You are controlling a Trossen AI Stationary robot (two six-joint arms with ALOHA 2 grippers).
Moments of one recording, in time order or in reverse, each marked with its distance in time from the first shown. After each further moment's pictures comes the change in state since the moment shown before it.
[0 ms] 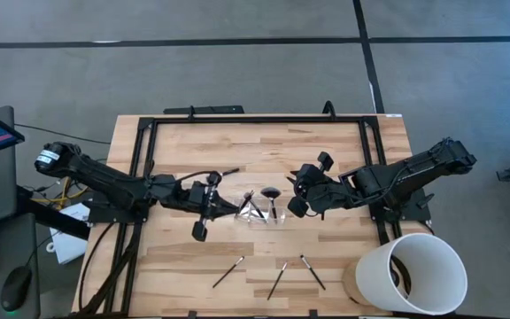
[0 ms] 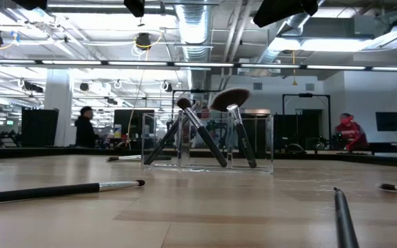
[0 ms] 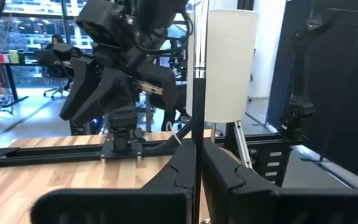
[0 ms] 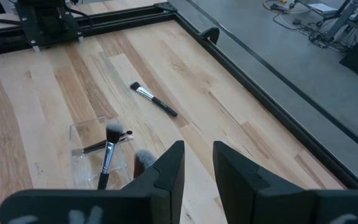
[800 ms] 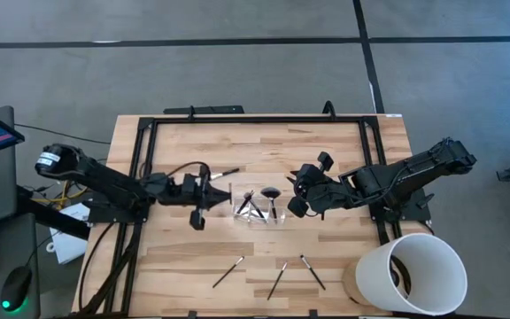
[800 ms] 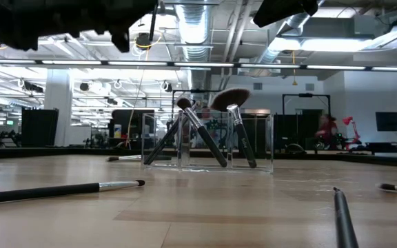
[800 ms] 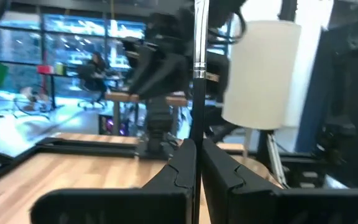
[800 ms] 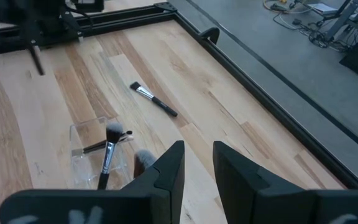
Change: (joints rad) left arm 0.091 0.022 -0.271 0.400 -0.051 -0.051; right arm 0.000 0.000 0.000 0.000 0.000 0.000
